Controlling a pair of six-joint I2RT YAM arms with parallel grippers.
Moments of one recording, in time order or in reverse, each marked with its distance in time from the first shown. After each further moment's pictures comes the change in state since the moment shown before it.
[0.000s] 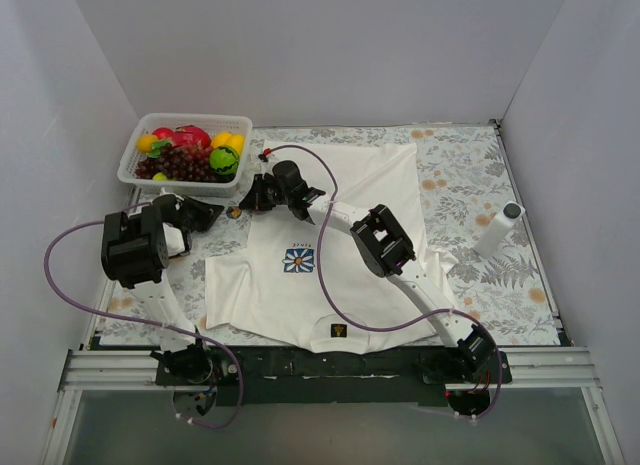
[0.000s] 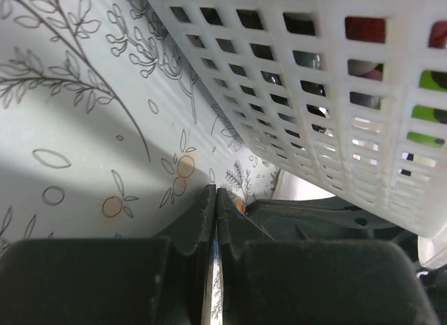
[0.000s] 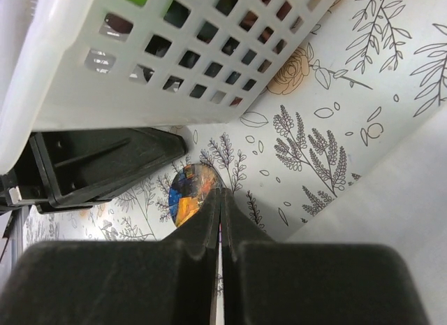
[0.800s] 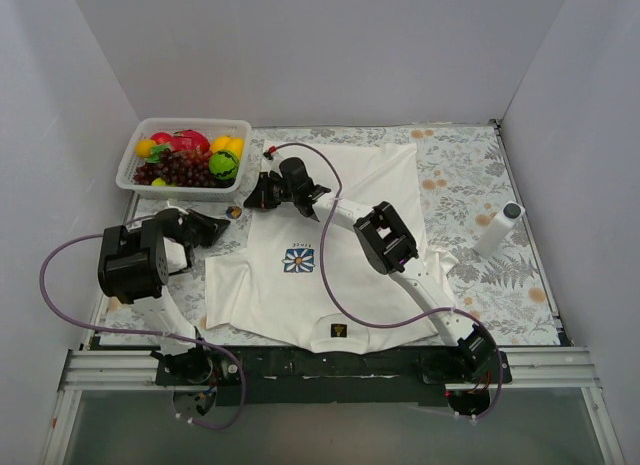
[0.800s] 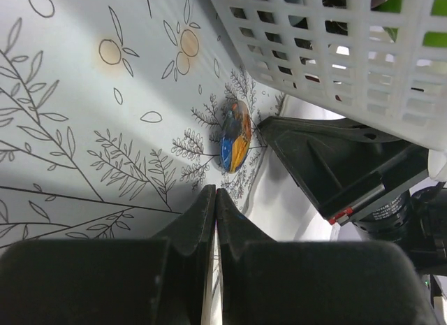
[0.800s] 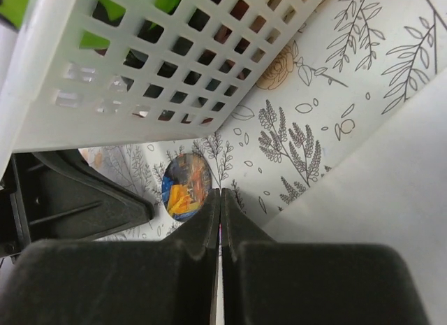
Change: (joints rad) left arm -0.013 -0.138 -0.188 0.032 0.061 -0.005; right arm -0.034 -0.006 -0.025 0.029 -0.090 -0.006
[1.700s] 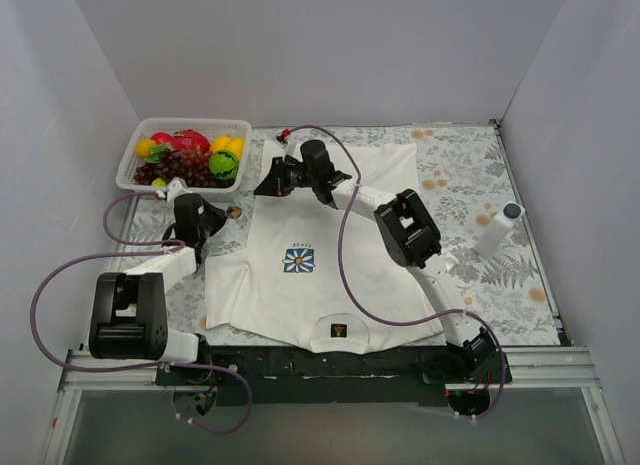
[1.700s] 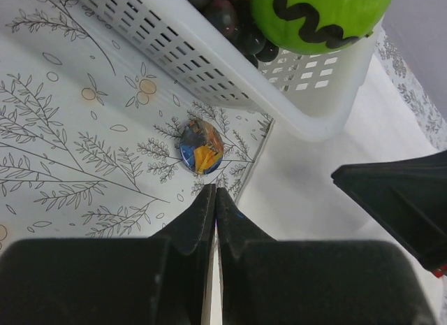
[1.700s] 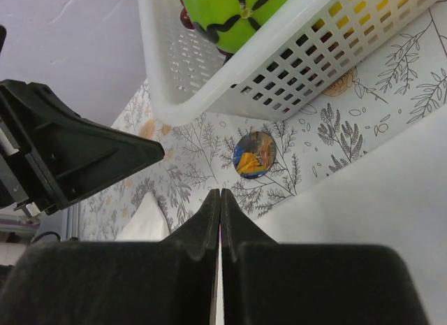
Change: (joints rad) left arm -0.252 -0.408 0.041 -0.401 -0.581 0.251; right arm -0.077 -0.267 -0.281 0.093 -0.205 -0.071
